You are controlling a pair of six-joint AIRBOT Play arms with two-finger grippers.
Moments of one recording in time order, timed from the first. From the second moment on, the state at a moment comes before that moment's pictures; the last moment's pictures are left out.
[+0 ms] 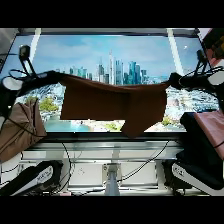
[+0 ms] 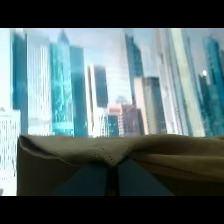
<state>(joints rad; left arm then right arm) 0.07 -1.08 1.03 0.88 -0.67 -1.10 -0.16 -1.13 1.16 -1.09 1.01 1.47</state>
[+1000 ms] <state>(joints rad) 0.07 -0.16 1.14 1.13 -0.72 -1.31 -0.16 -0.37 1.60 -1.18 1.27 1.54</state>
